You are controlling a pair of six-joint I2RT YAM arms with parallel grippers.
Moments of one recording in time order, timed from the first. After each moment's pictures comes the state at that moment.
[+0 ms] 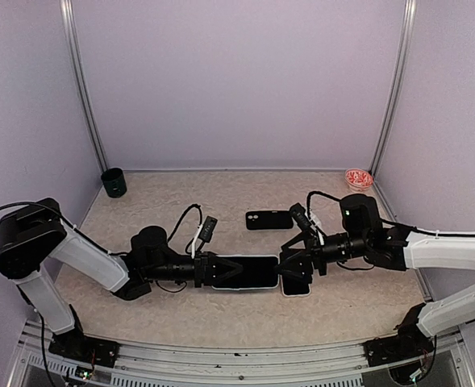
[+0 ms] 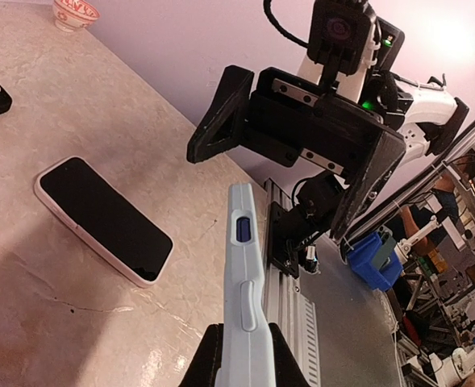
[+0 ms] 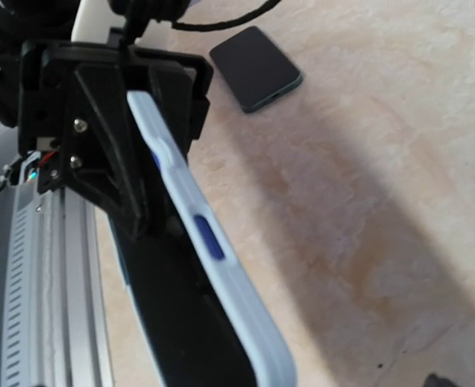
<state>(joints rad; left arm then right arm) -0.93 1.69 0.50 1.12 0.54 -0.69 0.75 1.22 0.62 0.11 -0.63 0.12</state>
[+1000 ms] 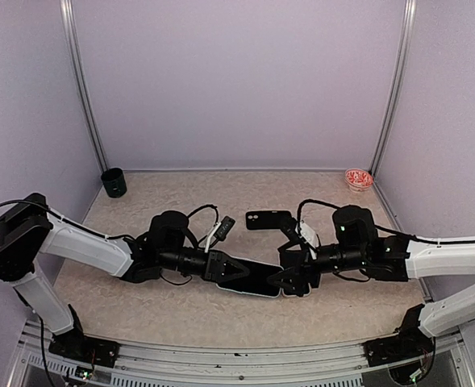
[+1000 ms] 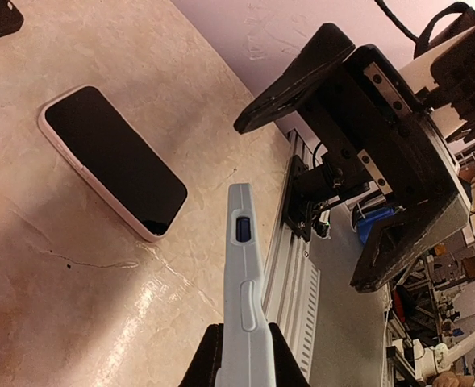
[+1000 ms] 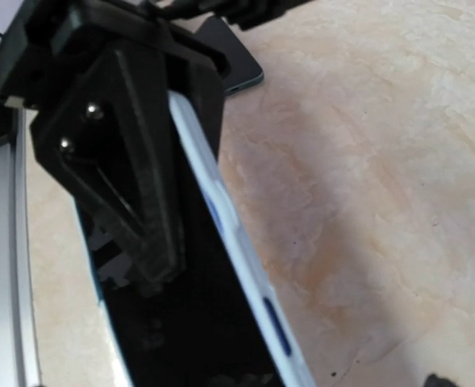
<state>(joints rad) -0.93 1.65 0.71 0.59 0.60 -0.67 0.91 1.18 0.60 0.11 -0.35 -0.01</state>
